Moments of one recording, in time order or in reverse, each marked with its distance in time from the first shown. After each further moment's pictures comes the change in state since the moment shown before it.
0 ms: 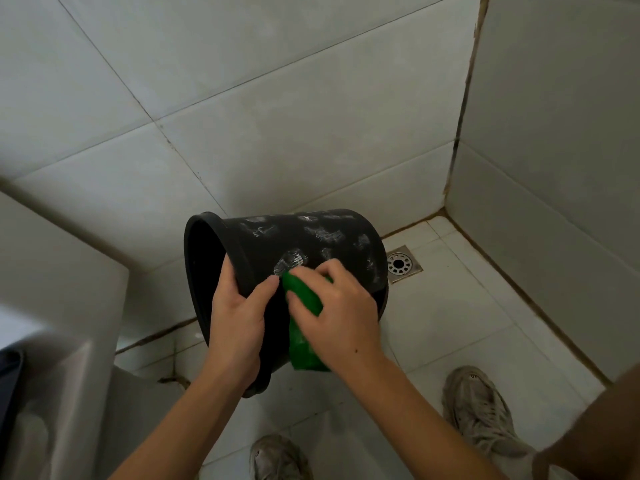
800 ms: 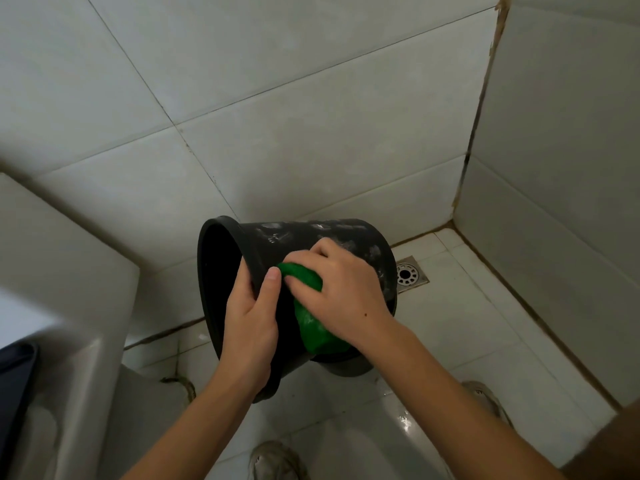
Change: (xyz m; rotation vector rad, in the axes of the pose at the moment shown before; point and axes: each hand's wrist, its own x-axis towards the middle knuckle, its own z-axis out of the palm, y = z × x) left_hand 0.003 -0.006 -0.001 0.054 0.042 0.047; right_hand 0.040 -0.008 -0.018 -0.002 -0.180 -0.141
